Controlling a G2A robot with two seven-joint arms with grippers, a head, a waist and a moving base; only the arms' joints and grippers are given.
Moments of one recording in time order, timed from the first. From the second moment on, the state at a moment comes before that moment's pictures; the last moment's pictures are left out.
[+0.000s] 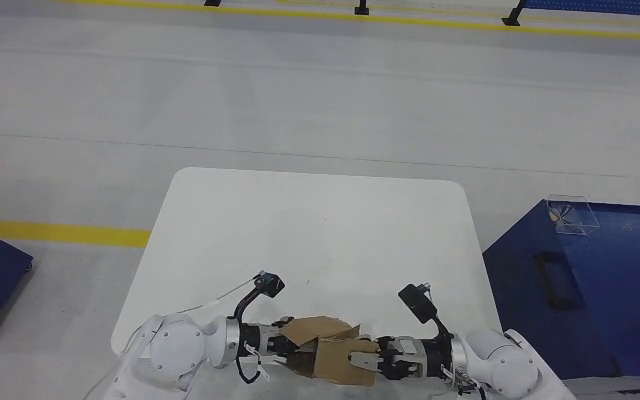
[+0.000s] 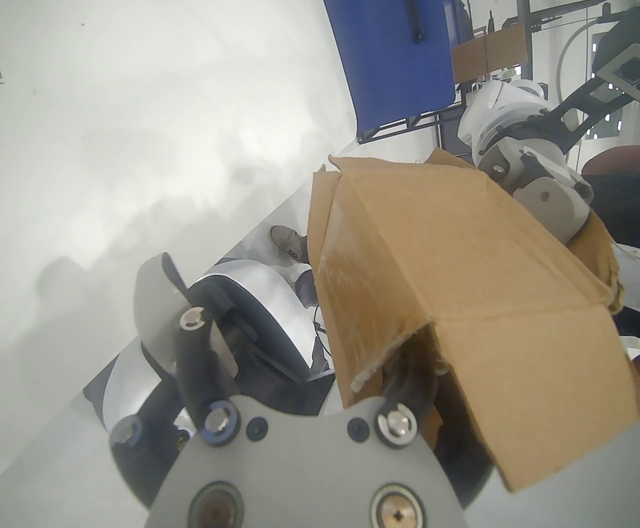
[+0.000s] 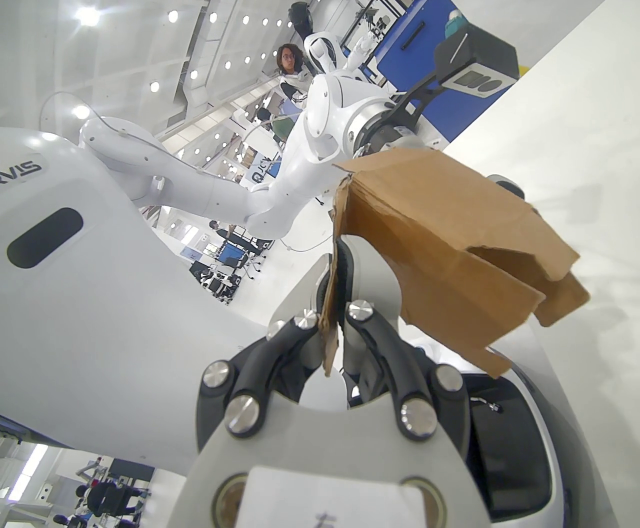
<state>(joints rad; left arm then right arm) 1.34 -1.16 -1.22 -1.82 0.24 -0.15 -1.15 -1.54 -0.92 1.30 -1.89 0.23 -0.70 0.99</state>
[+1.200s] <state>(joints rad) 1.37 -1.16 -1.25 -1.80 -0.04 -0.27 -0.89 -1.64 -0.90 1.56 -1.89 0.36 -0.76 0.85</state>
